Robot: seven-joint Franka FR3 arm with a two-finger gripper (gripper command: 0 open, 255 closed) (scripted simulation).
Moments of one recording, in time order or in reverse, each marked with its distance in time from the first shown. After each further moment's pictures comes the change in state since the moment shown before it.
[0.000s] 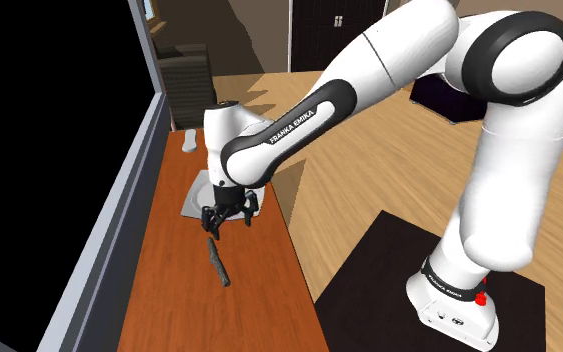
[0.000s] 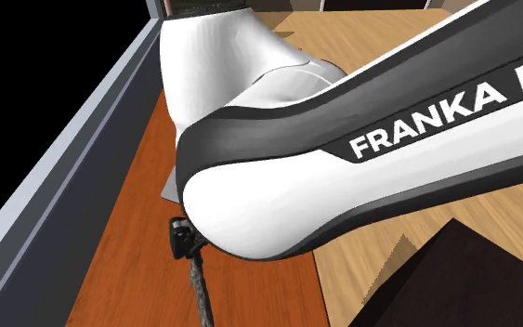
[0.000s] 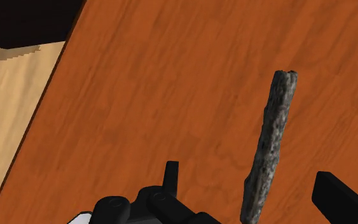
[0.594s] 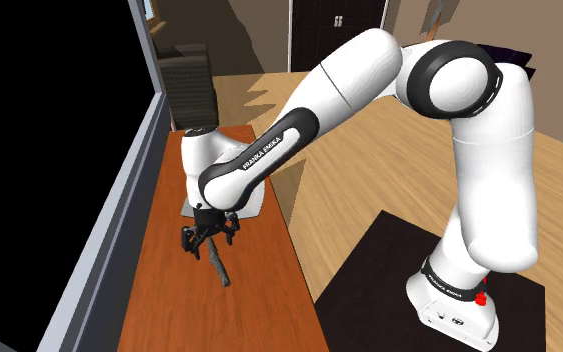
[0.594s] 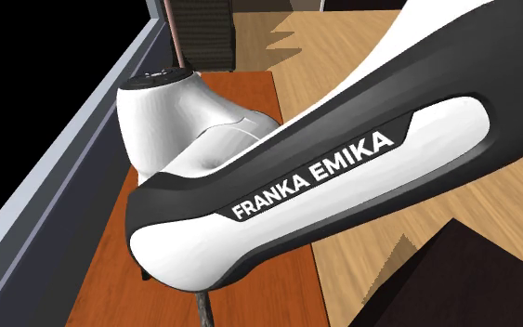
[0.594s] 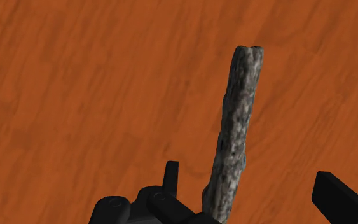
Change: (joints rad) arm 0.070 0.227 -0.010 0.167 -0.060 0.049 0.091
